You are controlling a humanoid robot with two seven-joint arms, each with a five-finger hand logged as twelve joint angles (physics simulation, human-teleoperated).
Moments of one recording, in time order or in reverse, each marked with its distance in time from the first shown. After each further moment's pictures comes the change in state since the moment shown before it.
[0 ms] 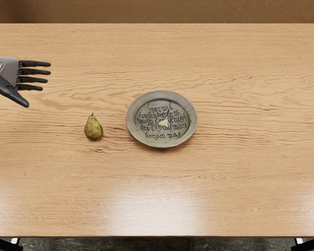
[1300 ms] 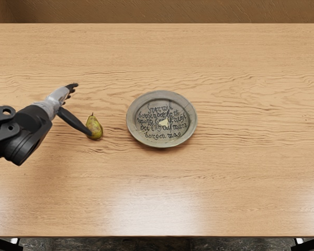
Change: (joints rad) left arm 0.107 -0.310 0.195 -0.453 0.571 1.210 -0.007; right arm 0.002 0.000 0.008 -0.002 -0.001 -0.002 0.001
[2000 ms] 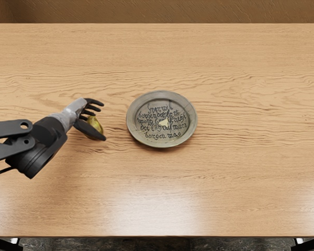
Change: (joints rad) left arm 0.020 -0.056 0.032 -0.040 0.048 0.013 0.000; right arm 0.000 0.000 0.000 0.000 0.000 0.000 0.000
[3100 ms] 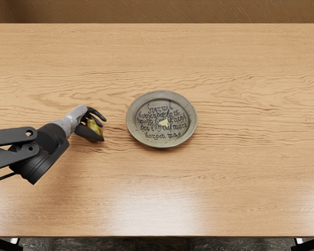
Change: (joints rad) left arm 0.036 -0.023 0.007 0.026 0.041 0.000 0.010; right arm 0.000 0.000 0.000 0.000 0.000 0.000 0.000
